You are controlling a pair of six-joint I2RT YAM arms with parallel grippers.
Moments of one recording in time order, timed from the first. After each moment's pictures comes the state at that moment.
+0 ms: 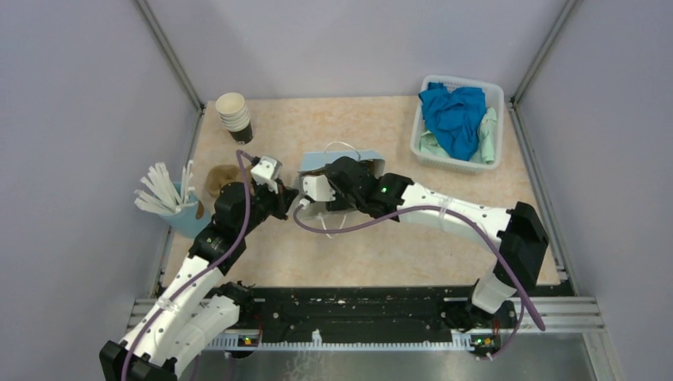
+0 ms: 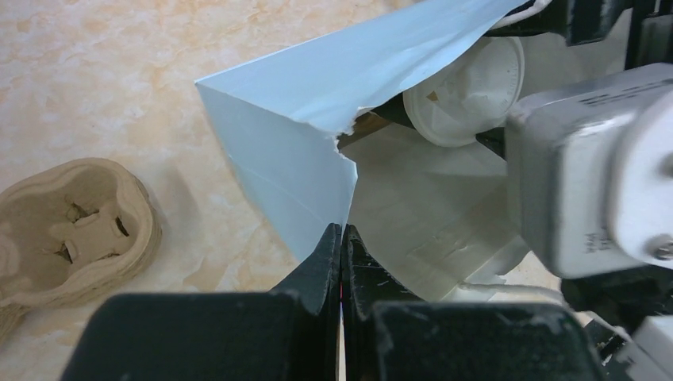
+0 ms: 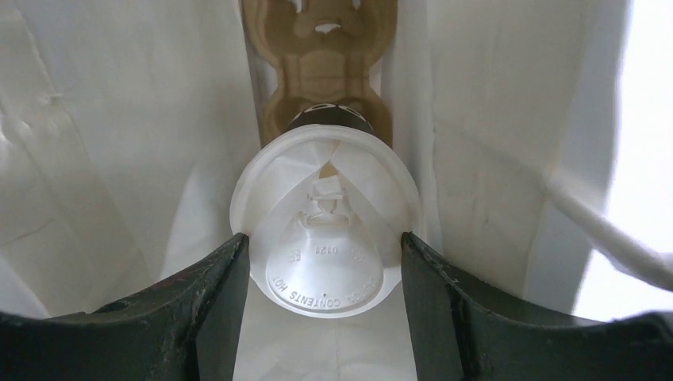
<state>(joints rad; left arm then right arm) -0.43 0.72 0.64 -0.17 0.17 -0.13 1.06 1.63 1.41 -0.55 0.42 -0.85</state>
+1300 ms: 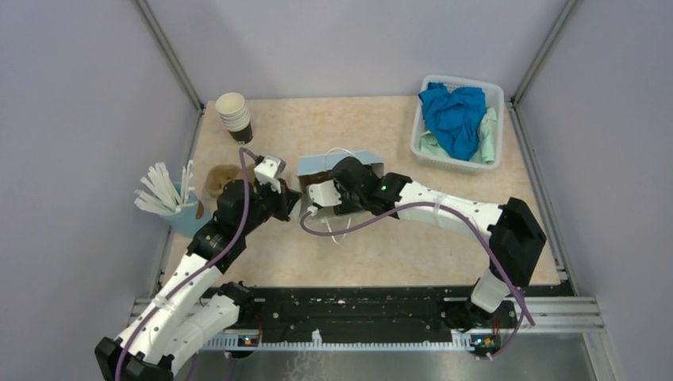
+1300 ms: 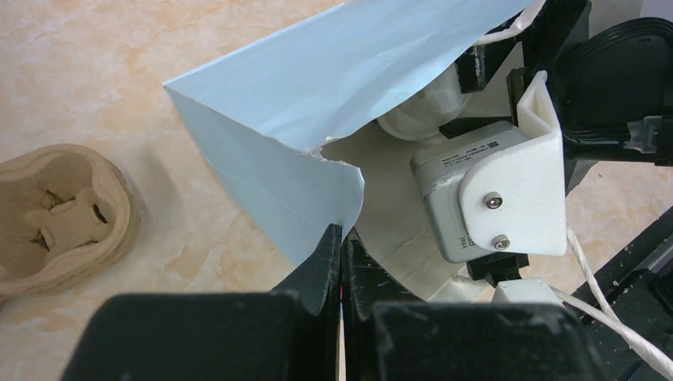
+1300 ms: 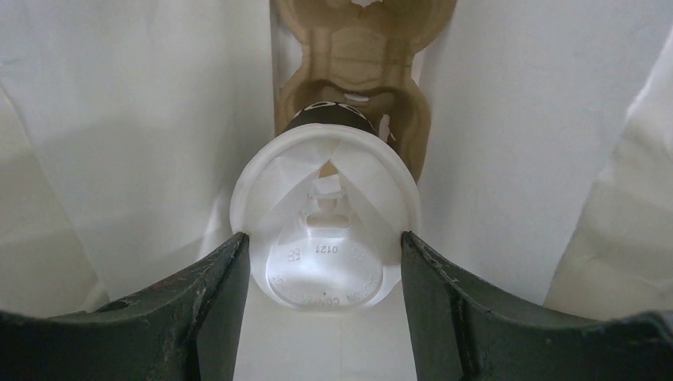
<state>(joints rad) -0.48 0.74 0.70 -0.26 0.14 -0.16 0.98 1.65 1.33 -0.49 0.33 -0.99</state>
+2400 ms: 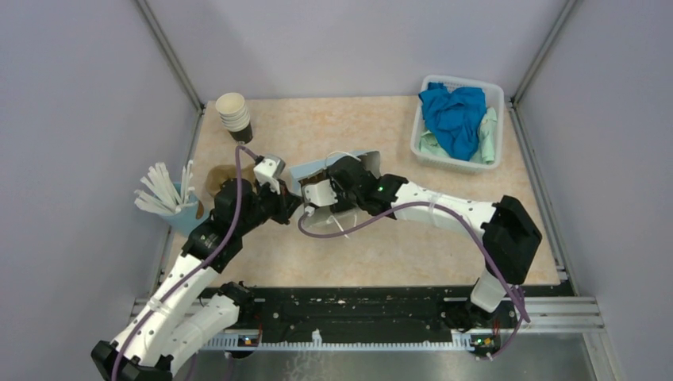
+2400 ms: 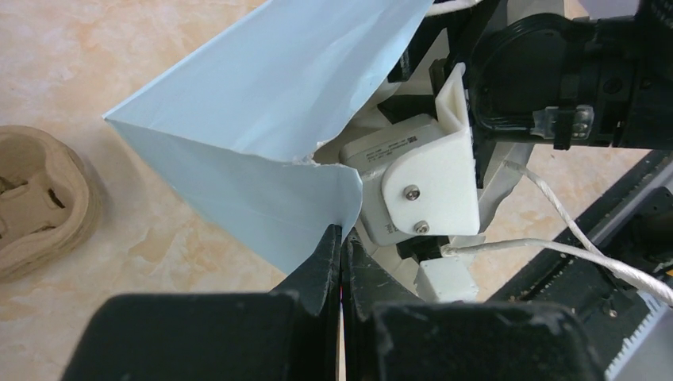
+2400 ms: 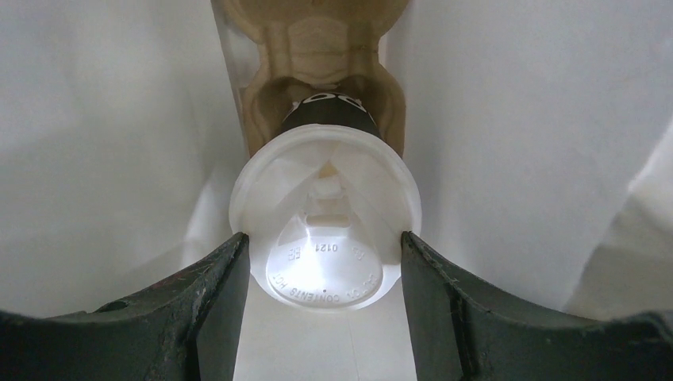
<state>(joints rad) -0.49 0.73 0.75 -0.36 0.19 -0.21 0.98 1.68 1.31 -0.38 0.32 -1.08</state>
